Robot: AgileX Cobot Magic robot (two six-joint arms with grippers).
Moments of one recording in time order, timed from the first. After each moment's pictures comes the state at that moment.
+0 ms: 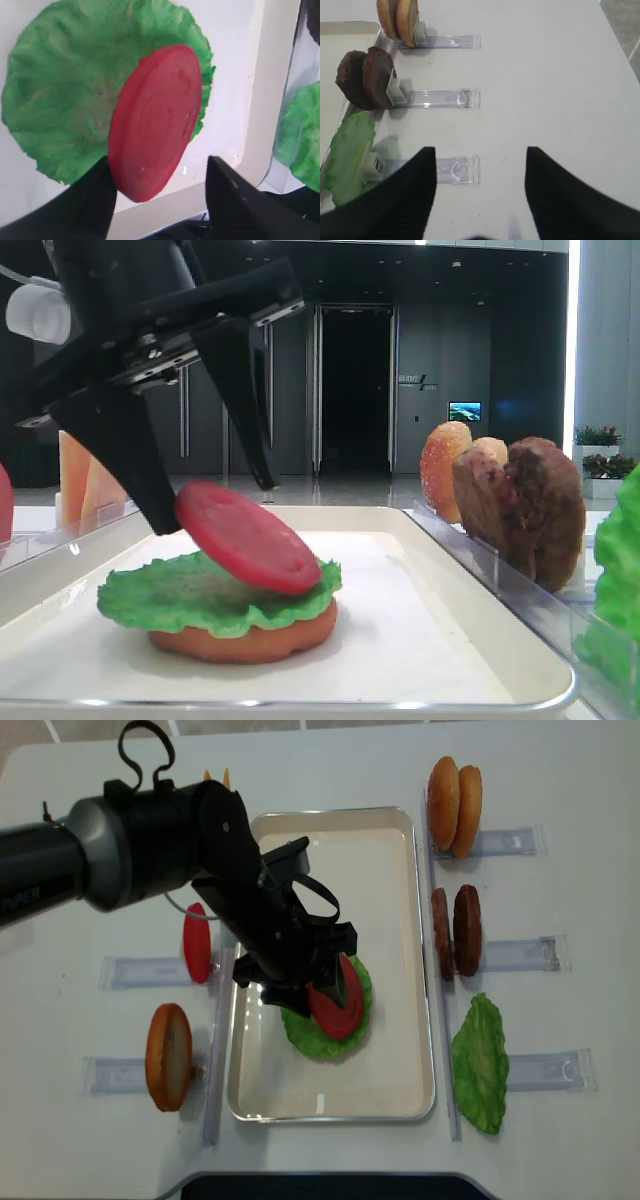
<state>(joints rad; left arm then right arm) -0.61 1.76 -1.08 -0.48 0.80 -0.27 0.04 -0.01 -0.50 0.06 1.14 -0.03</state>
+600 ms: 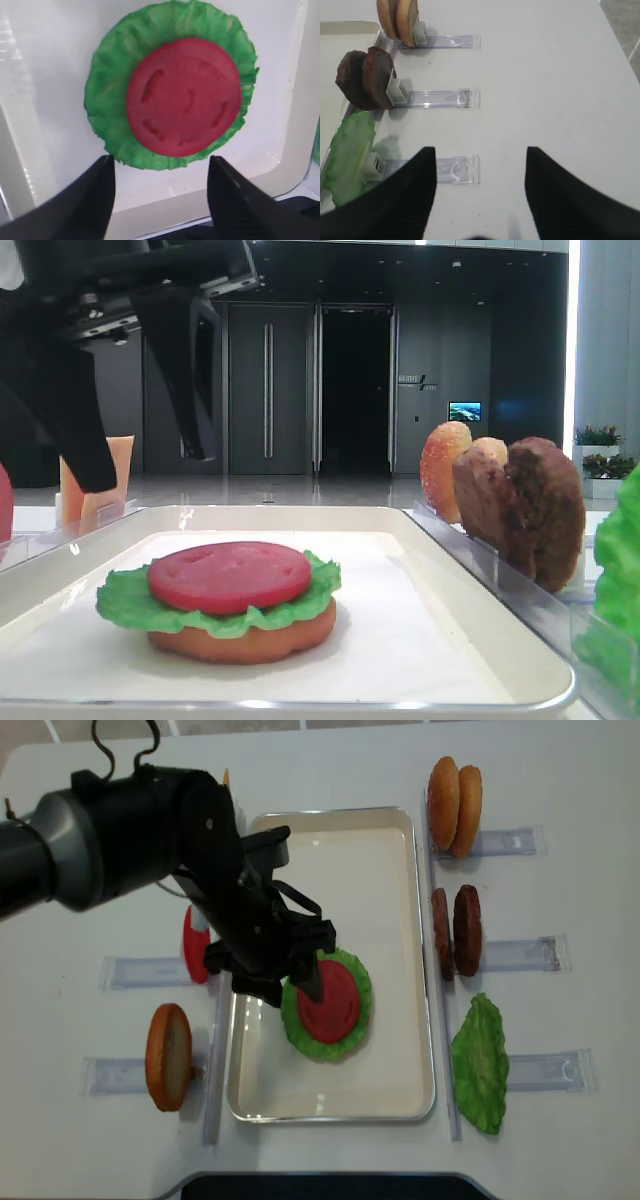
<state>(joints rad) -0.61 1.68 -1.08 -0.27 0.86 -0.40 0.04 -0.01 -0.50 0.06 1.14 -0.03</state>
